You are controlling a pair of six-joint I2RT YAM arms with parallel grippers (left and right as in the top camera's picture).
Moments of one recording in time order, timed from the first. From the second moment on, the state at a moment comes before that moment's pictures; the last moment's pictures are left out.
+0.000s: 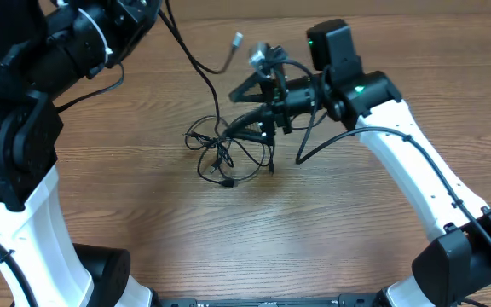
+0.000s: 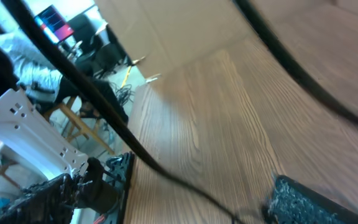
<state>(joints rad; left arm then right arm) -0.16 1.75 2.79 -1.30 0.40 -0.95 0.43 1.73 1.56 -0.55 -1.18 -0.26</state>
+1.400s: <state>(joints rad) -0.16 1.93 2.78 -1.69 0.32 -0.56 0.36 1.48 1.74 0.29 -0.74 0.75</state>
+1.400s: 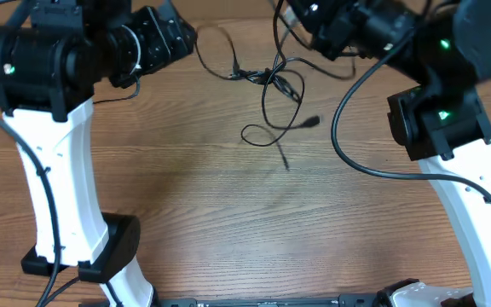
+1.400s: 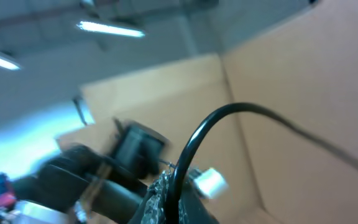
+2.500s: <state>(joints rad) -0.31 1.99 2.58 -1.59 0.56 -0.32 0.21 1.49 1.74 0.09 -0.76 0.98</state>
